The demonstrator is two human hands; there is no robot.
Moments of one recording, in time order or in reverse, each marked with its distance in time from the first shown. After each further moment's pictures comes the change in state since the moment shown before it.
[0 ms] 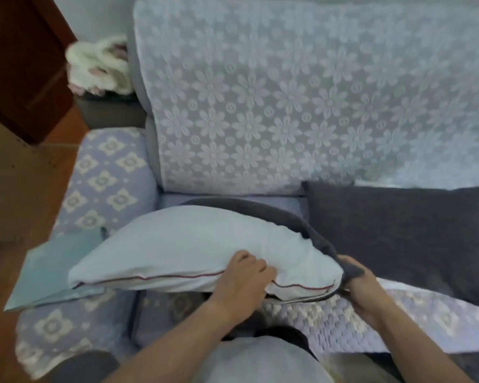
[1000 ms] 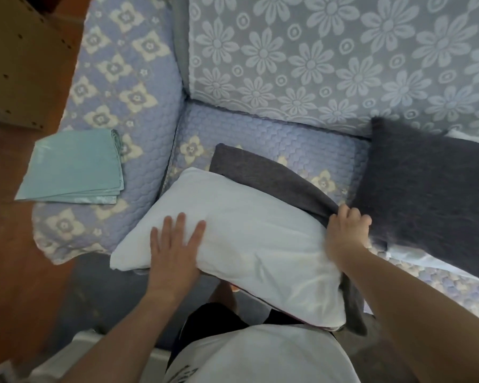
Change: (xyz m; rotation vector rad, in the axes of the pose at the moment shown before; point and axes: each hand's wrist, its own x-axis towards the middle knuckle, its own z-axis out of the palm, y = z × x) left_hand -0.169 -0.072 0.135 0.117 -0.239 -0.821; right_hand 0.130 0.088 0.107 -2.212 -0.076 -0.097
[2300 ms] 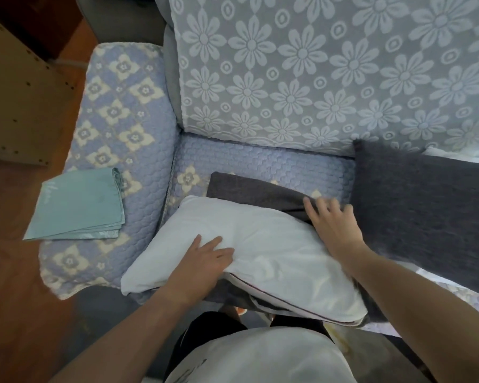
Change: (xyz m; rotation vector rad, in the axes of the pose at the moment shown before) left_hand 0.060 0.025 -0.058 0.004 -0.037 0.600; right_hand 0.028 0.038 -0.028 -0.008 0.390 -0.188
